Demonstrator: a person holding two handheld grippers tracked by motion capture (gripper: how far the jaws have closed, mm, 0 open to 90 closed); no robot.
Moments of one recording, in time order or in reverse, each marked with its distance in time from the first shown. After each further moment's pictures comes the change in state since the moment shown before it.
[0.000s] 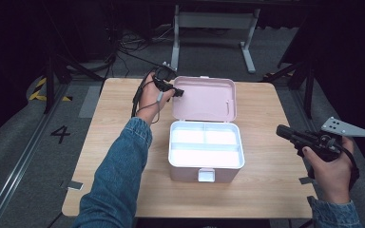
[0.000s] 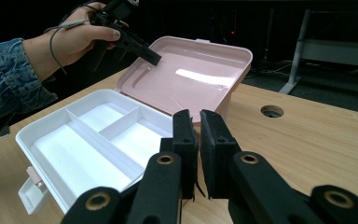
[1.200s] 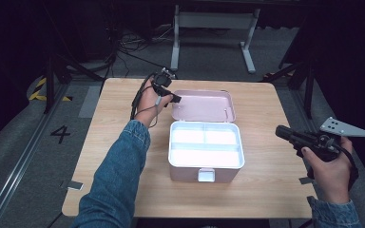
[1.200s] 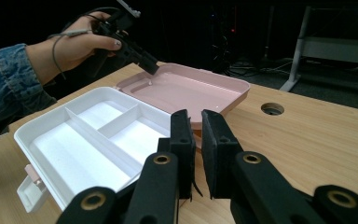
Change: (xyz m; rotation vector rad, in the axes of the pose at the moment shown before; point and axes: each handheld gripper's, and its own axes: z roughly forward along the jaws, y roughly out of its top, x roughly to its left) left arm 0.007 -0.013 0.002 0.022 0.029 -0.002; right arm -0.001 -0.002 0.002 0.010 -0.003 0.004
